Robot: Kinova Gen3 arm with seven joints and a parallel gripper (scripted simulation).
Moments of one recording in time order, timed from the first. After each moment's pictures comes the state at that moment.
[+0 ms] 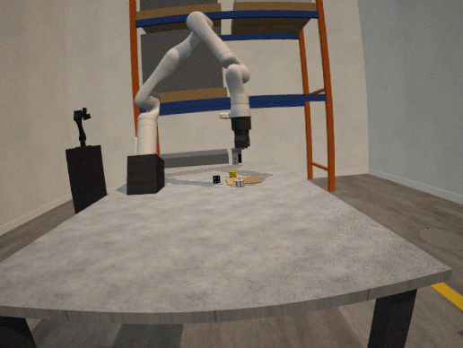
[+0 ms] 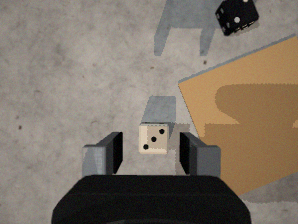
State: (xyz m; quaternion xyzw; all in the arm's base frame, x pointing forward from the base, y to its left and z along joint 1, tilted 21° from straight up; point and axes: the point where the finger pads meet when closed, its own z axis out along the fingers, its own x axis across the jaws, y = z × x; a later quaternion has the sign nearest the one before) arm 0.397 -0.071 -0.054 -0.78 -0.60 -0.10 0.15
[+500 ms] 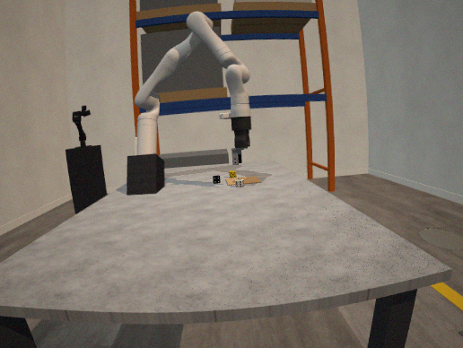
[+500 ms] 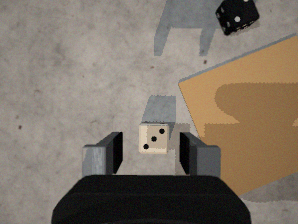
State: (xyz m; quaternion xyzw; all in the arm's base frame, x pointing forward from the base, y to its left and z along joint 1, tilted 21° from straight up) arm 0.397 -0.071 -0.054 -0.78 -0.60 -0.10 0.15
